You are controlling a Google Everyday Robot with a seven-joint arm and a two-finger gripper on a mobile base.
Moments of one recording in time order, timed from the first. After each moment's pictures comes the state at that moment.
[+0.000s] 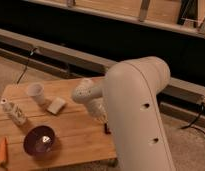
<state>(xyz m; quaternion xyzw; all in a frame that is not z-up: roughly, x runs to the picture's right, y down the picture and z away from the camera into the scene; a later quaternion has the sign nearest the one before) 0.001 0.190 0.838 -0.19 0.38 0.53 0.73</state>
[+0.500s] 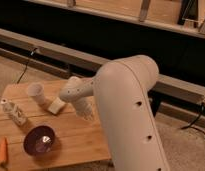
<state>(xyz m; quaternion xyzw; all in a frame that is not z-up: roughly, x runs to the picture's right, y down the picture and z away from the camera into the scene) -0.061 0.187 0.834 -0.21 0.35 0.52 0.75</state>
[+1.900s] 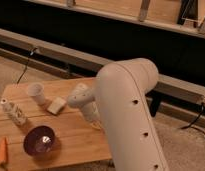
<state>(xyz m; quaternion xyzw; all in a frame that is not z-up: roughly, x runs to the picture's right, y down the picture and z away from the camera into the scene) 0.004 0.223 0.840 -0.20 0.42 0.51 0.73</state>
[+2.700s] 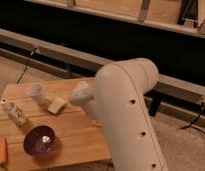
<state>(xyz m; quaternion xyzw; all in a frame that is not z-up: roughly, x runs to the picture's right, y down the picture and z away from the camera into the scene) 0.007 0.212 0.848 -0.19 0.42 0.50 0.73</state>
